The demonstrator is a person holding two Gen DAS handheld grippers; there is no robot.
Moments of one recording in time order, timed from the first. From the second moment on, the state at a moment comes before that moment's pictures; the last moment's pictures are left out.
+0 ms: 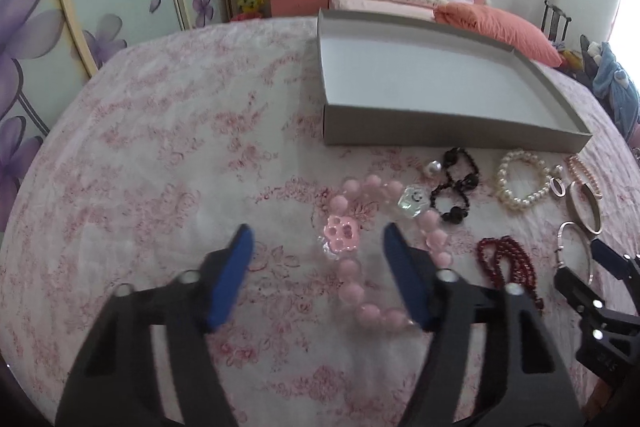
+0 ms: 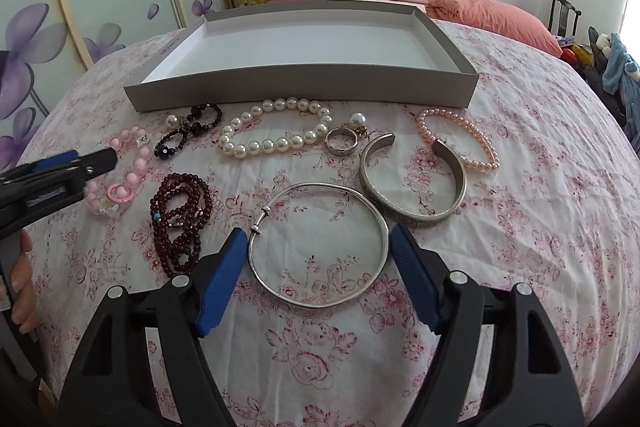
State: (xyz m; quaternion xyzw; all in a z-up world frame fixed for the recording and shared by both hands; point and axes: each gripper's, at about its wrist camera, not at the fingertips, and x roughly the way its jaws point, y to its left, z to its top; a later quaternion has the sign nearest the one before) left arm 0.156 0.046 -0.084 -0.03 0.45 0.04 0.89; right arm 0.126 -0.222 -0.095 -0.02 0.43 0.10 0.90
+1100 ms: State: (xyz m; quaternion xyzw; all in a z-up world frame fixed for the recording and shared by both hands) left arm 0.115 0.027 -0.032 -0.04 0.36 -0.02 0.93; right arm 0.111 -0.237 -0.076 0.02 0.39 0.12 0.91
